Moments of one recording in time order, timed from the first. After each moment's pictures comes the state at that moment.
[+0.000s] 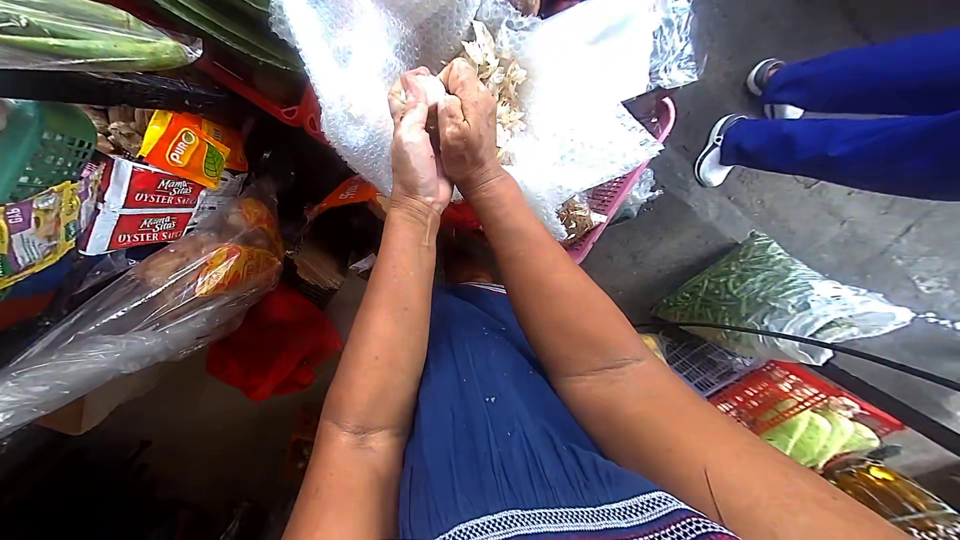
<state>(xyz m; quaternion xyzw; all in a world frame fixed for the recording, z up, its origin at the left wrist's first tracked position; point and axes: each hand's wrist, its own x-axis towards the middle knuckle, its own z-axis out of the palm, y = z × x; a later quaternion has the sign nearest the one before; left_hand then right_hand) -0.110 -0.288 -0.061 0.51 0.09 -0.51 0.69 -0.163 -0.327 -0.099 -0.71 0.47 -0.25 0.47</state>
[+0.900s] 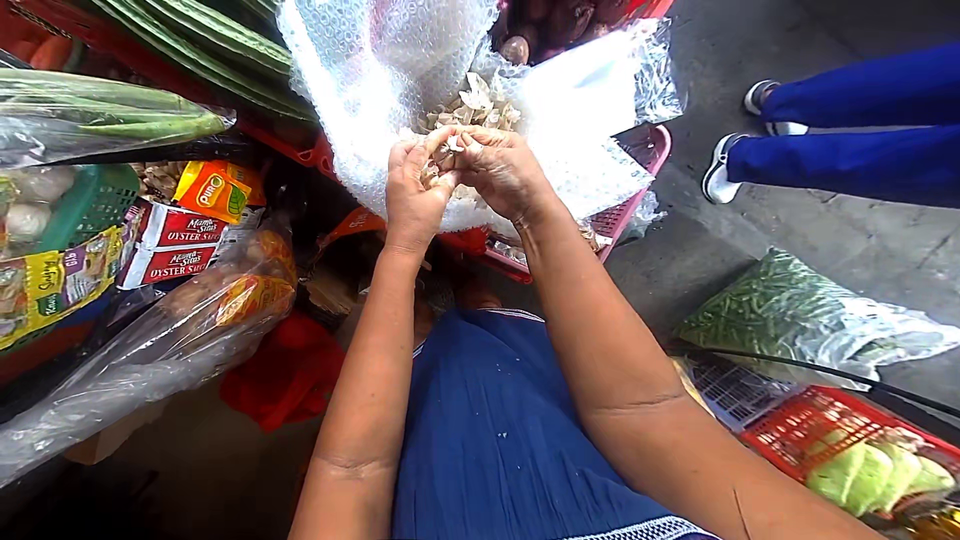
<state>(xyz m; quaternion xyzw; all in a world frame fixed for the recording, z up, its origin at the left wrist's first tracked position) -0.087 -0.262 -0.076 0.73 -0.31 -0.41 0.45 -0.205 -0.351 -0.084 -0.29 0.44 -0.19 0.83</state>
